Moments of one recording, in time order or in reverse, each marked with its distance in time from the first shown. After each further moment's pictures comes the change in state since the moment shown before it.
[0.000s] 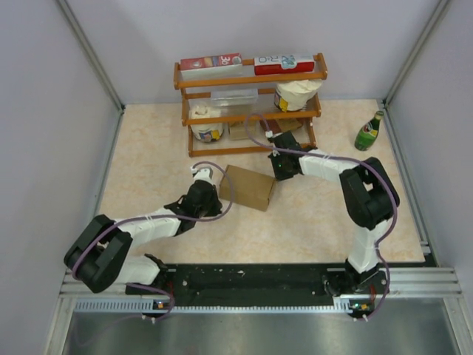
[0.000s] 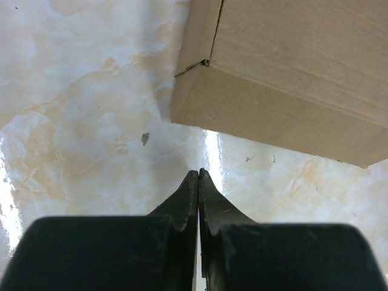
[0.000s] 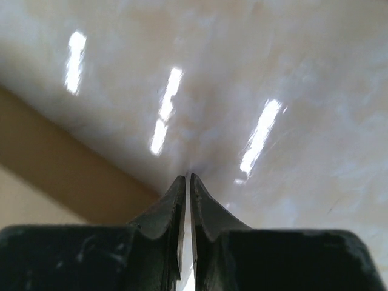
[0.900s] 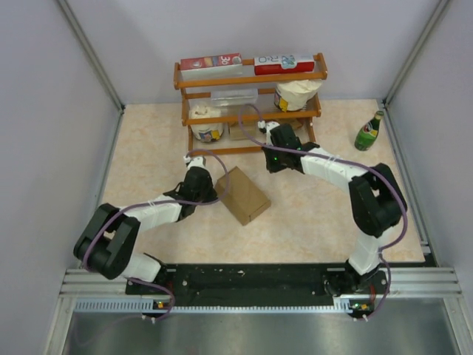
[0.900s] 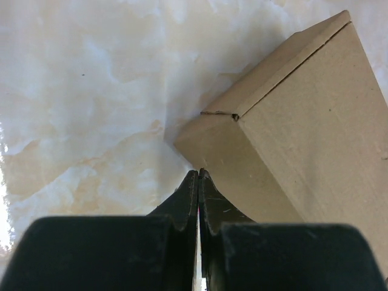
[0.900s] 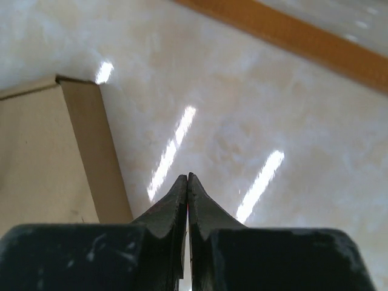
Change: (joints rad) left arm 0.129 0.088 0.103 -0.029 0.013 0.001; right arm 0.047 -0.174 -0.048 0.051 -0.061 -0.039
